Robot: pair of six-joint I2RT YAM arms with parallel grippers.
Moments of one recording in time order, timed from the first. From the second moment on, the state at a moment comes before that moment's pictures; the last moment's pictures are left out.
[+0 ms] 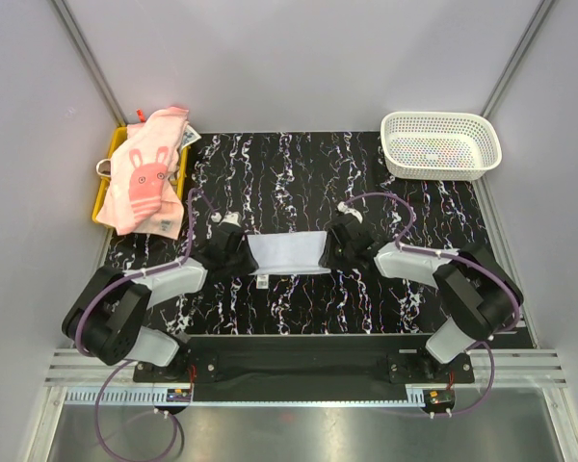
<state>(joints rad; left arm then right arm) -0.52 1.41 0.56 0.00 -0.03 -0.68 0.66 1.60 0.77 -0.03 0.05 0.70</state>
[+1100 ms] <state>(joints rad) -0.67 1.58 0.81 -0.12 -0.06 -0.65 0.63 1.74 0.97 -0.20 0.07 0.61</state>
